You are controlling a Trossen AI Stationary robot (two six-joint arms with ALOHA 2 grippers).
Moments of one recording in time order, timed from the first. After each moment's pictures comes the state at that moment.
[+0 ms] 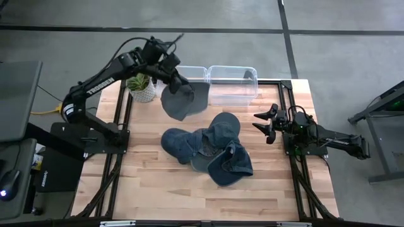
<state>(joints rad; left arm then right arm) 0.59 1.43 1.63 -0.84 0.40 -0.19 -0.27 0.05 0.01 0.03 -0.03 0.17</state>
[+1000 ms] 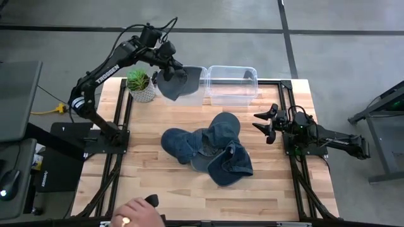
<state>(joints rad) 0.85 1.55 1.62 -0.81 0.49 0.29 -0.27 0.05 0.01 0.03 -0.03 0.17</state>
